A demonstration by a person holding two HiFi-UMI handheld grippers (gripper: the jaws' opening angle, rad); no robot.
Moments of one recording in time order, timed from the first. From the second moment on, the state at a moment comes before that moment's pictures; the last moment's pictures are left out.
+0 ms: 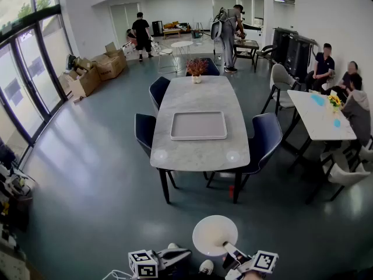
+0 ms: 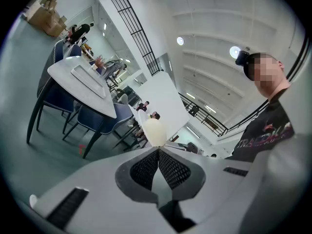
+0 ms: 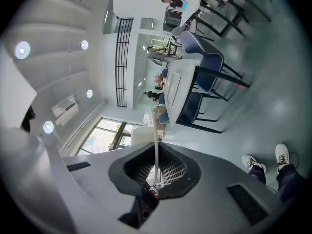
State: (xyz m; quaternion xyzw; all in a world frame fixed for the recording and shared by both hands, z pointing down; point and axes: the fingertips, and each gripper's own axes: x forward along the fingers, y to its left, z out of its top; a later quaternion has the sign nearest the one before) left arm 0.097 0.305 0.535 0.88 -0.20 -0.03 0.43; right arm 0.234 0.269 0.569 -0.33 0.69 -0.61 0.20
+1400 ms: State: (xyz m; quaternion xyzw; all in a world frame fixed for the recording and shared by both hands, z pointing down) left arm 0.114 0.288 0.537 0.88 -0.19 -0.01 0.43; right arm 0.266 0.253 0.581 -0.37 0.67 -0.61 0.20
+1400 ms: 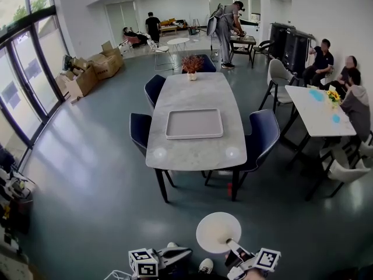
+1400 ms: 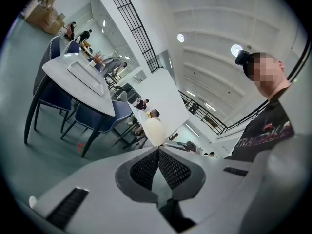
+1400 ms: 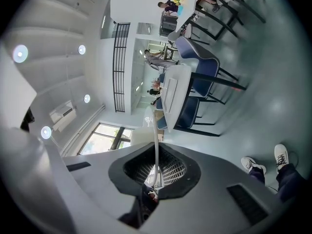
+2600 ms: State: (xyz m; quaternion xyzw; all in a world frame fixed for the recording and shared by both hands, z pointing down) left arm 0.064 0.251 0.537 0.89 -0.18 -0.02 0.42; right arm 0.231 0.218 0.584 -0.39 0.65 -0.62 0.20
